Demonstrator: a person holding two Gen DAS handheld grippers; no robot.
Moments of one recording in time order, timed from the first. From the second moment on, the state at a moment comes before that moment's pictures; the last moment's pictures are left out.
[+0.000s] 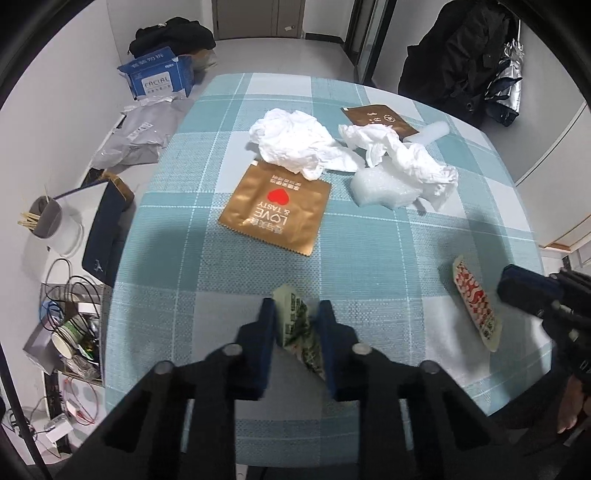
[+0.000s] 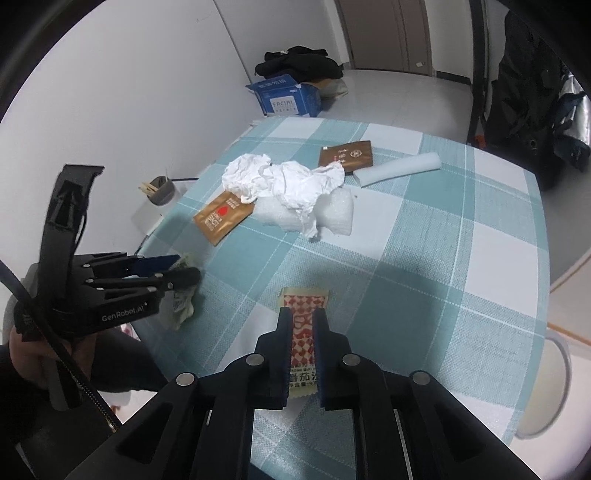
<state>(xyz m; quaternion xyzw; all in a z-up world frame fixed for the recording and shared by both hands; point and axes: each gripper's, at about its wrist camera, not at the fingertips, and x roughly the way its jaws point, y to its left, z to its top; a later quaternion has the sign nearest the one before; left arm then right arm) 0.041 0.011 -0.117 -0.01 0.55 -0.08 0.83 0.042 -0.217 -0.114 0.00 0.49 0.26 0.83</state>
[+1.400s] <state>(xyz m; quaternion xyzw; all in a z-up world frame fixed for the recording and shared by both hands) 0.022 0.029 -0.073 -0.03 0.47 -0.08 0.88 0.042 -0.210 -0.117 0.04 0.49 0.26 0.83</state>
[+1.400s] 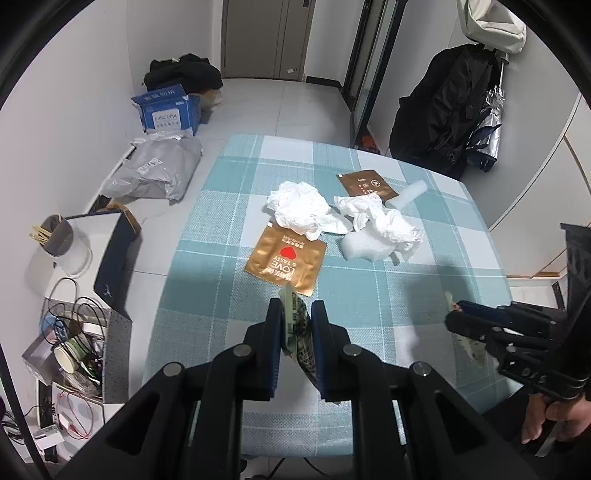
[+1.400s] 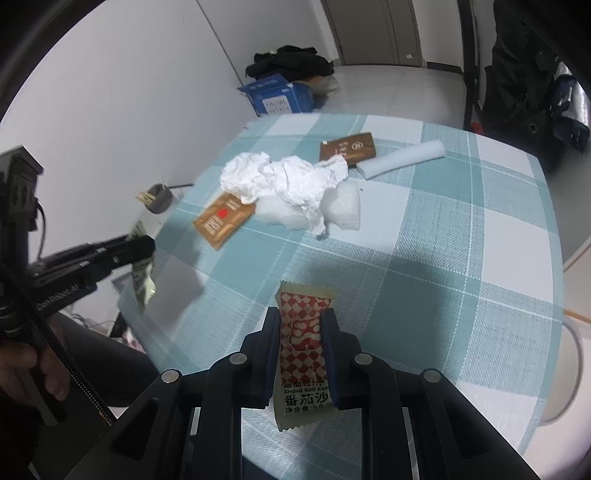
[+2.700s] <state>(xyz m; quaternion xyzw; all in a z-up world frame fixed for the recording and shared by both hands) 0.072 -0.275 0.035 0.02 0.38 -0.33 0.86 -0.009 -0.539 0.041 0.16 0.29 0.07 0.94</state>
